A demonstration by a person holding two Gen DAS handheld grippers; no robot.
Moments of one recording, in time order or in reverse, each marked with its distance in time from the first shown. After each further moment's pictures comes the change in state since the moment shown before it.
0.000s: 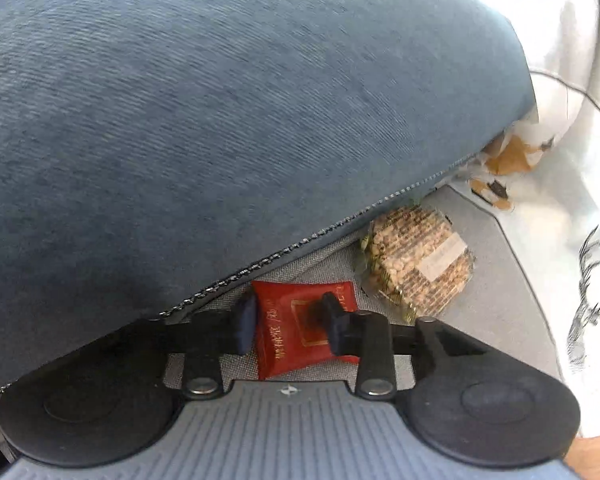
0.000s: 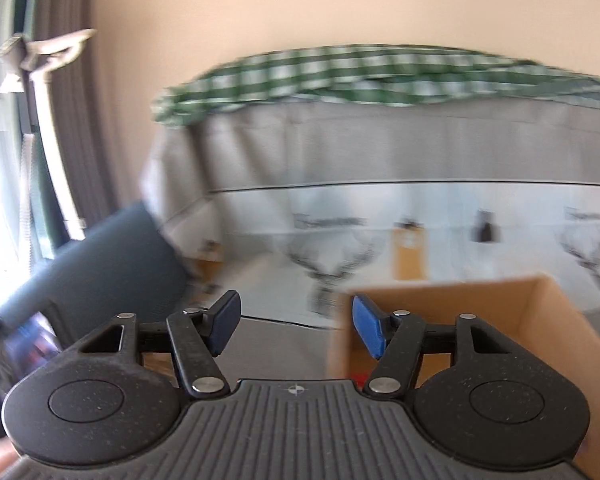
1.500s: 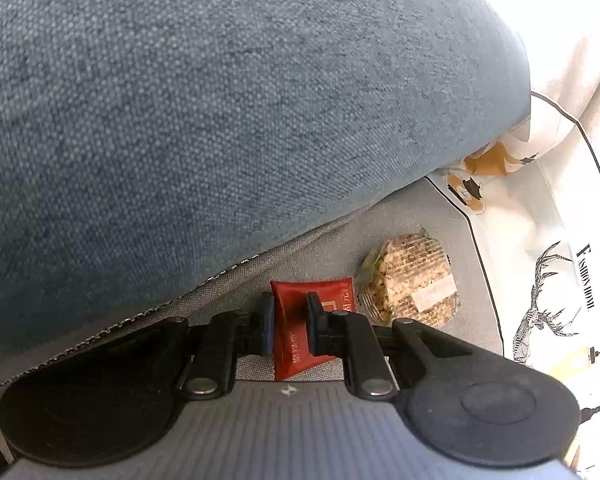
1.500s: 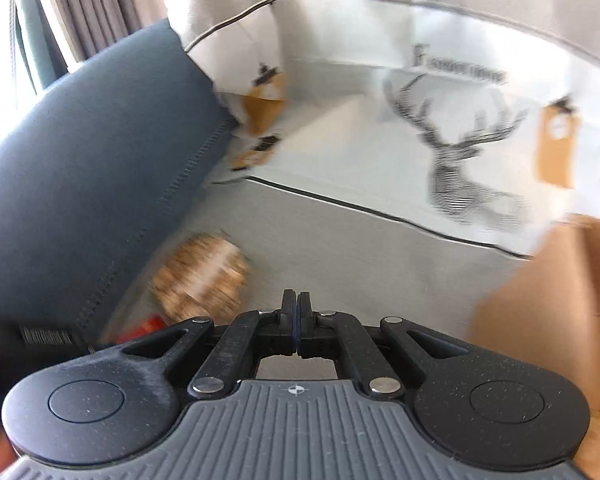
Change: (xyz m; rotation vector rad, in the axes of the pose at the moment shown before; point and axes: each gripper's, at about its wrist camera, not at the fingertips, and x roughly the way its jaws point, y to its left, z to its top) left arm -0.003 0.032 0.025 -0.096 0.171 -0.145; right arm 0.192 0.074 -0.035 -0.096 0.466 0.069
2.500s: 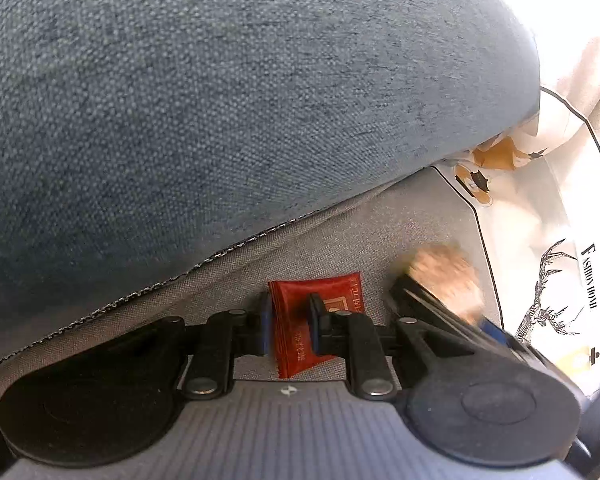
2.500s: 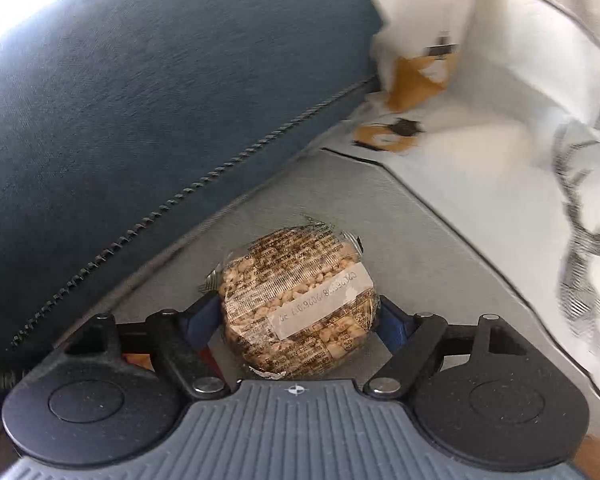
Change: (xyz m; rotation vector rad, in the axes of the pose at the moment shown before) left arm 0.015 -0.009 -0.001 -0.025 0.043 0.019; right arm 0.081 0.053 0.022 -0.388 0.111 0.146
